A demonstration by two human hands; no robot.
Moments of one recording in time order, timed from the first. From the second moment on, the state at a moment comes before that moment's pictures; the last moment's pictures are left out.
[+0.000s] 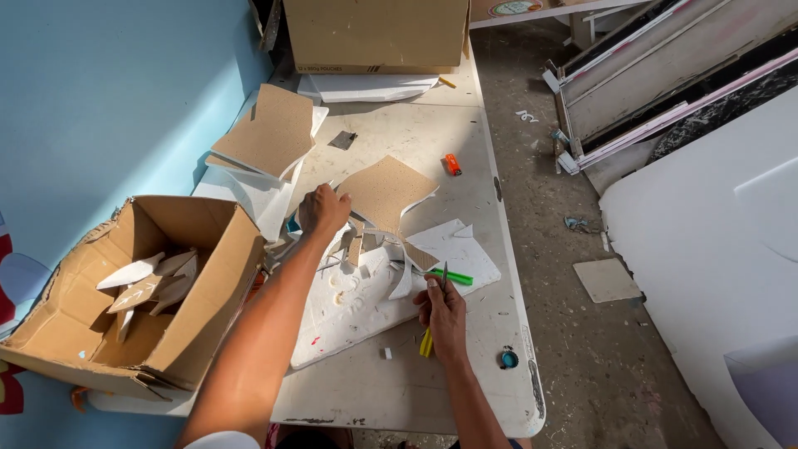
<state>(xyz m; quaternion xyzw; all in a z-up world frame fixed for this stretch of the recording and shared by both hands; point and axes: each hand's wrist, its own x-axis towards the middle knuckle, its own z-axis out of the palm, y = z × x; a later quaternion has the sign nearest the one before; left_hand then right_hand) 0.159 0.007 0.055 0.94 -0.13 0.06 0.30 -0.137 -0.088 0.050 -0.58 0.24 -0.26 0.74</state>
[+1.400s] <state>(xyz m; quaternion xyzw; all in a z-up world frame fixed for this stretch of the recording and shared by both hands) 0.114 -0.097 -0.007 0.99 -0.11 0.02 0.07 -0.138 -0.091 0.064 -0.55 0.32 -0.21 0.74</state>
